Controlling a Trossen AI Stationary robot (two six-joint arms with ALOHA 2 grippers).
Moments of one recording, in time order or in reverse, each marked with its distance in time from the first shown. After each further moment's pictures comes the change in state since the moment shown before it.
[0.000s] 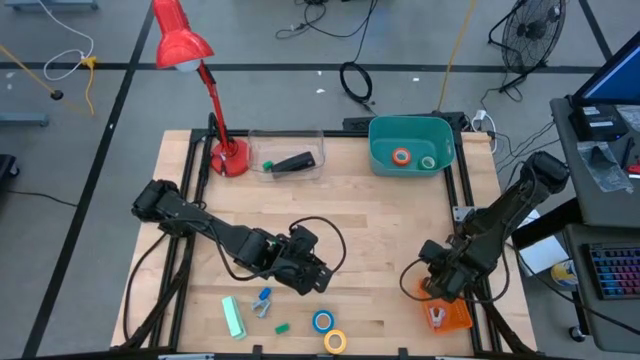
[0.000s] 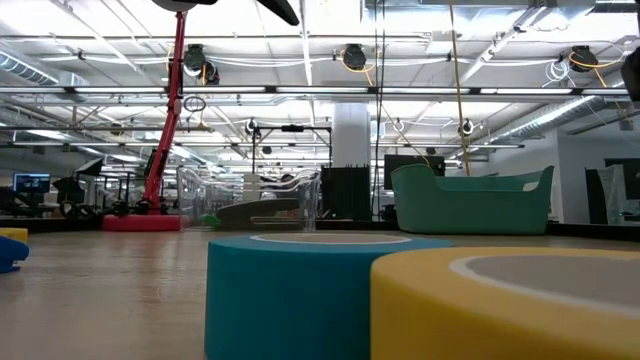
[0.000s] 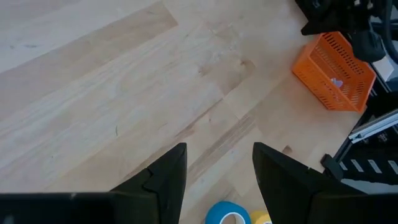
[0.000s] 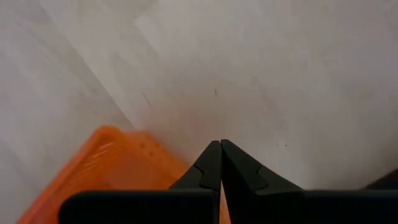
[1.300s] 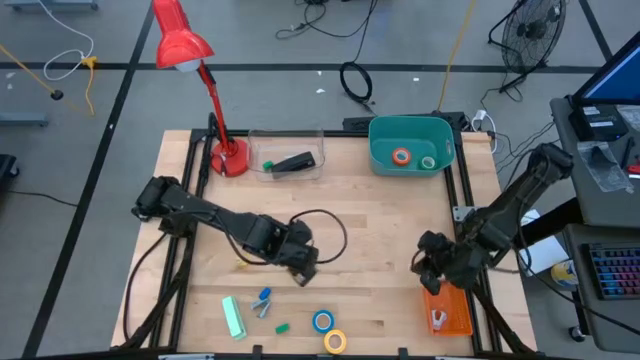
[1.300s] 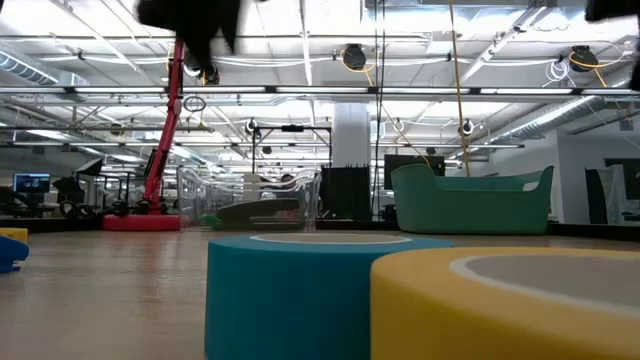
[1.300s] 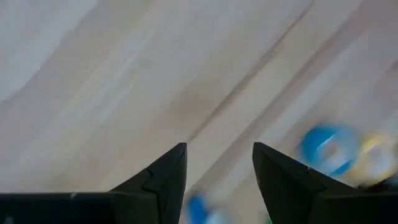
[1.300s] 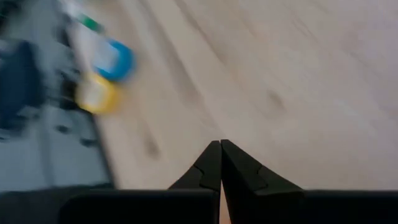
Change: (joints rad) left arm 0.078 0.000 0.000 -0.350 0.294 0.201; right arm -0.050 -0.255 0.003 0.283 0.224 -0.135
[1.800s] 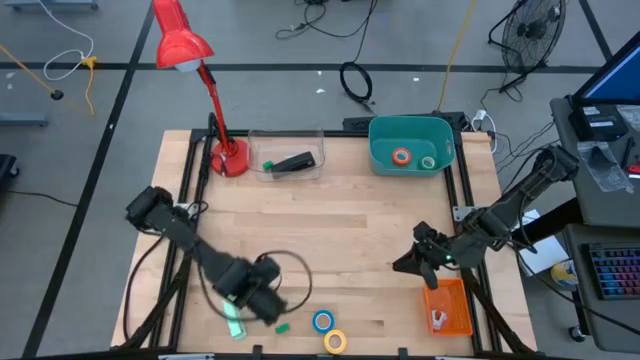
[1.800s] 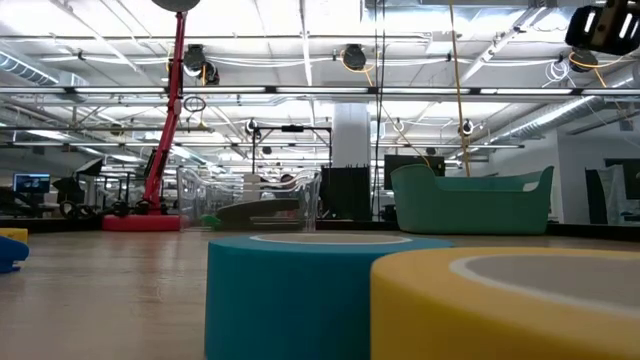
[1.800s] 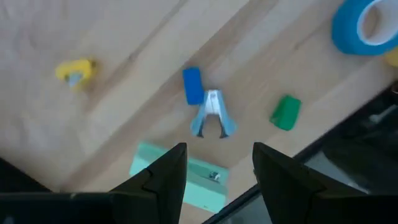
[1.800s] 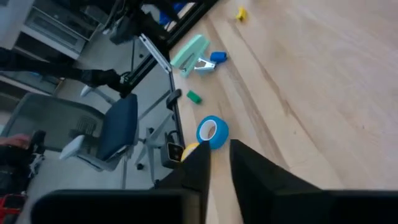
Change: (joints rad) left arm -0.271 -0.001 -0.039 -0.125 0.155 -0.381; right arm -0.126 -0.060 0.000 0.393 0.016 -0.251
